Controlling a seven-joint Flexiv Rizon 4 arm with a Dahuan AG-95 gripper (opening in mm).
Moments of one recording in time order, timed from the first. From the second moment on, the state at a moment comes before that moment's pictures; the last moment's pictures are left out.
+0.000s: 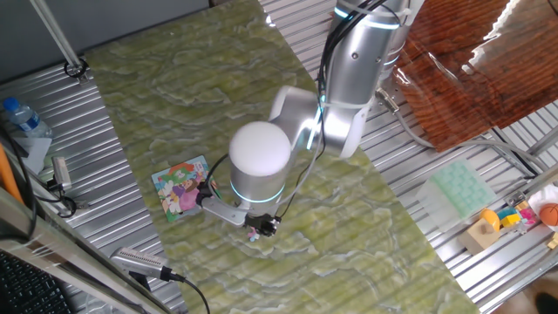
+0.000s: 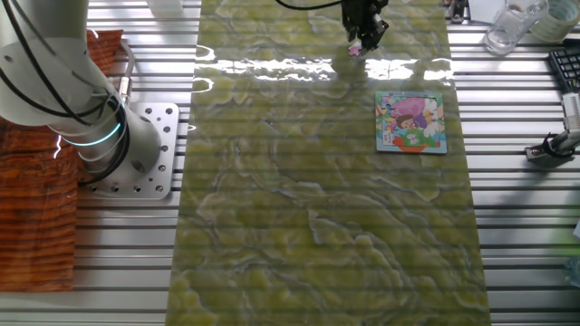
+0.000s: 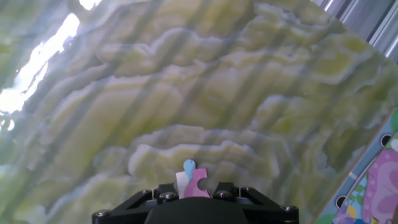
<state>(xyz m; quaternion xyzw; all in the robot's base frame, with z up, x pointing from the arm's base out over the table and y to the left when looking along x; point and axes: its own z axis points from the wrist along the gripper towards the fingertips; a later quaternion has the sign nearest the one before) 0.516 0.258 0.018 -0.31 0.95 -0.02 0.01</state>
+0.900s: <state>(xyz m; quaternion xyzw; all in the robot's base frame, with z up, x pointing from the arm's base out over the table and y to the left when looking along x) 0.516 0.261 0.012 -0.32 0.95 0.00 0.02</state>
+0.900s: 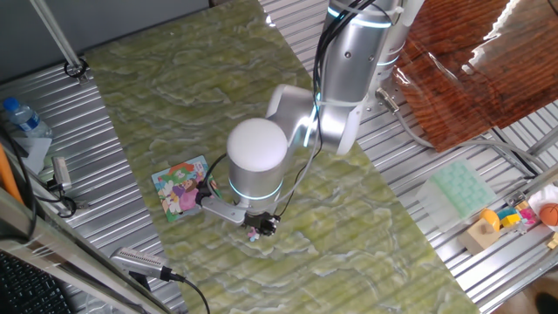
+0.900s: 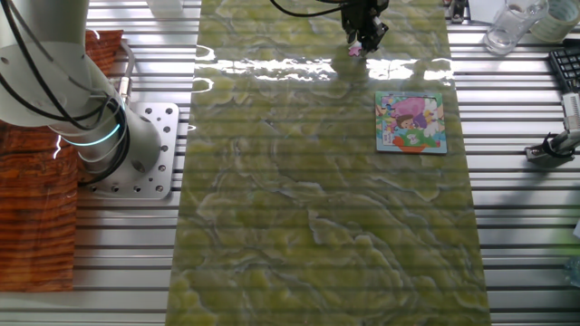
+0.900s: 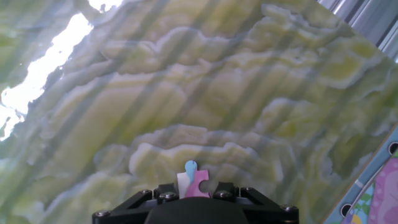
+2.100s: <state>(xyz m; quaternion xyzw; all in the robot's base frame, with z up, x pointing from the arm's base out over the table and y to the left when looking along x) 0.516 0.264 0.010 -0.33 0.94 0.00 0.02</state>
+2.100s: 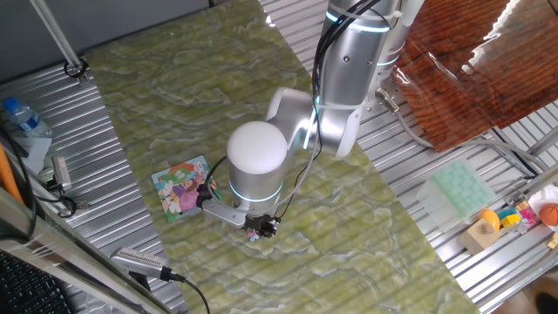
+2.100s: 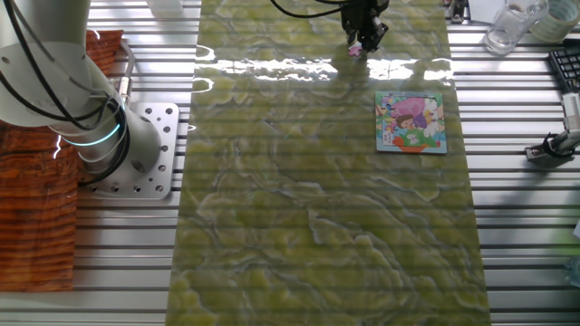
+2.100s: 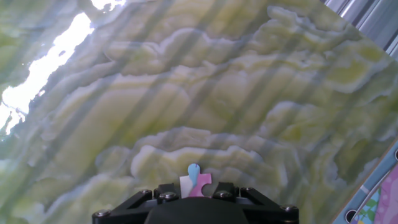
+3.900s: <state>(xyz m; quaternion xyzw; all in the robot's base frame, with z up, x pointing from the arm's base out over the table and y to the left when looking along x) 0.515 0.264 0.007 -0.33 0.94 -0.01 0.02</state>
